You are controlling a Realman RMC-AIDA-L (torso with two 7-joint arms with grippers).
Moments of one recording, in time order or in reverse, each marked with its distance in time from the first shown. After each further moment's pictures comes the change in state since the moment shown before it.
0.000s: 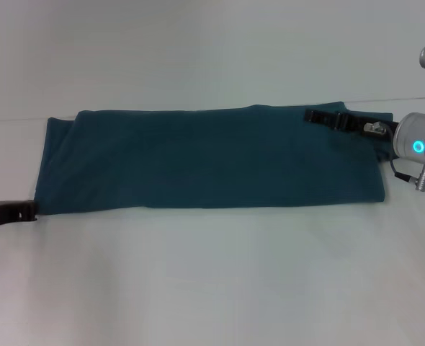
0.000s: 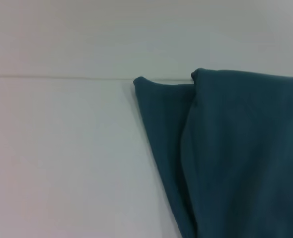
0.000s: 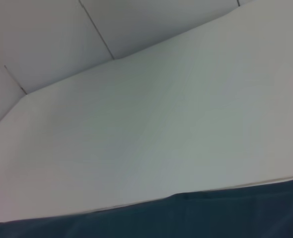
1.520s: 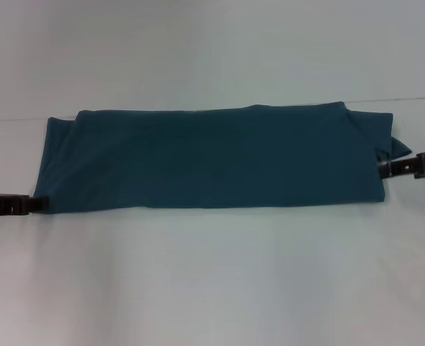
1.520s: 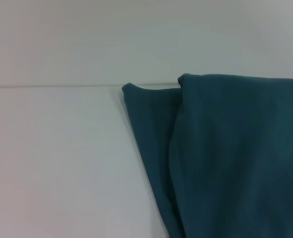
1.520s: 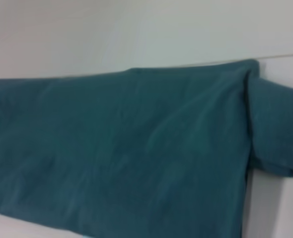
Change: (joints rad) left arm -0.009 0.038 0.000 -0.065 0.027 0.136 -0.040; right arm -0.137 -0.114 -0.005 -0.447 -0.523 -0.610 0.463
